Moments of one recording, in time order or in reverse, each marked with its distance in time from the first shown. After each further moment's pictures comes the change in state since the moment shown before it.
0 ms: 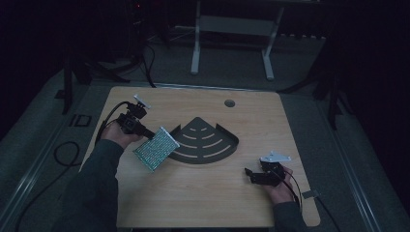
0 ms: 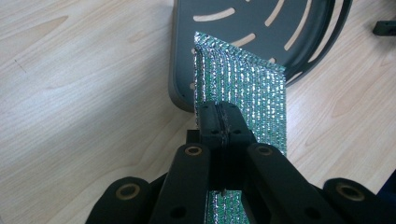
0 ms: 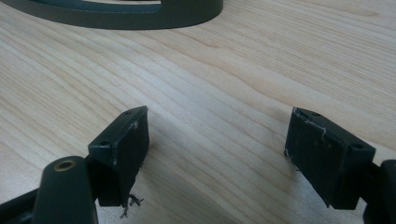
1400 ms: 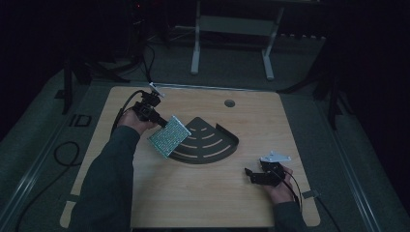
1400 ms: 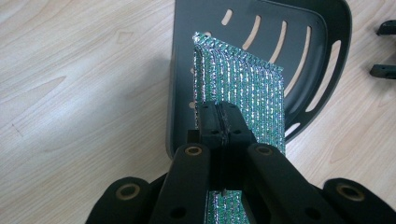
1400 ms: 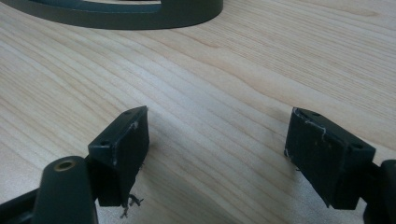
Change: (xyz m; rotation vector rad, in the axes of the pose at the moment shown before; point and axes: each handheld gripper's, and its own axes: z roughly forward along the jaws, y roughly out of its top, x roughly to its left) left arm 0.000 0.052 0.019 -0.022 -0.002 0.002; right arm 0.000 0.000 0.000 0.000 0.000 0.000
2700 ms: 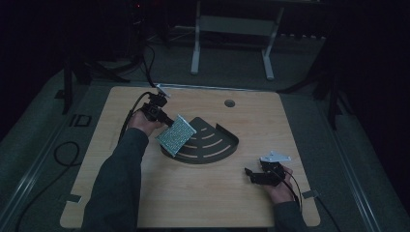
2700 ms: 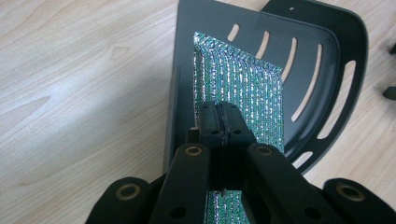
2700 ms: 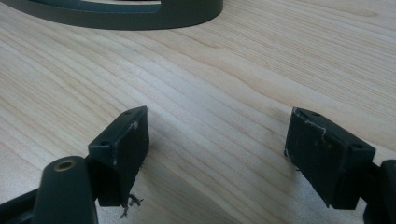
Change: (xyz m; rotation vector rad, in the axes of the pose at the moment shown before) left arm 0.004 0.012 0.030 -0.021 0.001 -0.025; right arm 0.000 0.000 0.000 -0.001 0.001 -0.001
